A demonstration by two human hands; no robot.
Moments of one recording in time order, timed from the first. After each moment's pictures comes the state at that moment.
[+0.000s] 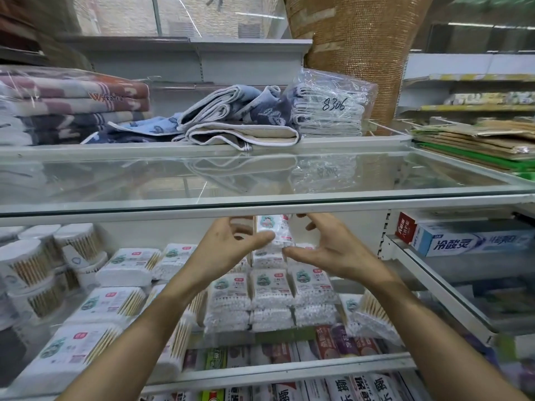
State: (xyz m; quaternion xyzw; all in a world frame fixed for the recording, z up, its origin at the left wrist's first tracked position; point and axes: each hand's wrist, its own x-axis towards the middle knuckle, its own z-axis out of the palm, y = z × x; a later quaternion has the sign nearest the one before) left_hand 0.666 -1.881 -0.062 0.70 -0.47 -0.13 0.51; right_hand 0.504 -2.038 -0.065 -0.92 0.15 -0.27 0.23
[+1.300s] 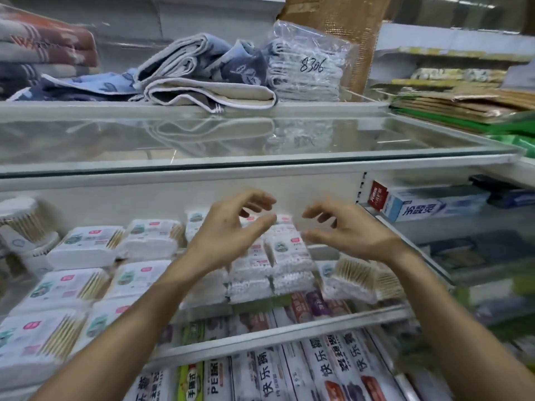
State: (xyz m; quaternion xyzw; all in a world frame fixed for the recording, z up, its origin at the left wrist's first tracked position) left_hand 0.643 -1.907 -0.083 0.64 -0.61 -0.02 0.47; right_hand 0.452 -2.060 -0.078 -0.92 0.26 -0.17 0.22
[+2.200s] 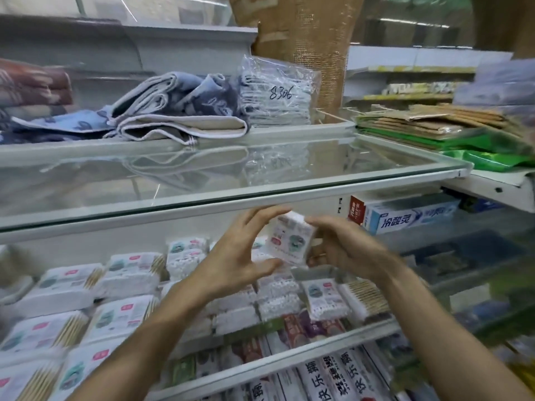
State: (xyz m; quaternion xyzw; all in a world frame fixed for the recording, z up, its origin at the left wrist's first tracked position) left_hand 0.633 -1.936 -0.084 0.56 -0.74 0.03 0.38; right_hand 0.439 -2.064 -0.071 -0.65 0.21 -0.22 0.69
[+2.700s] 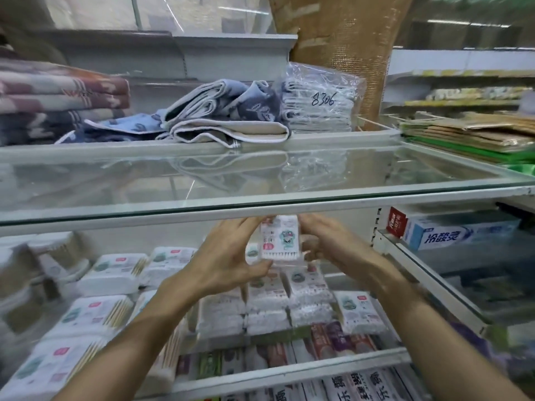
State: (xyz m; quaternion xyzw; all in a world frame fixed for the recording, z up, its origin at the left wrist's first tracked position) left_hand 0.681 -1.902 -0.080 0.65 -0.68 0.16 0.28; right_hand 0.500 -2.043 -0.066 -0.75 0.19 -0.20 0.60
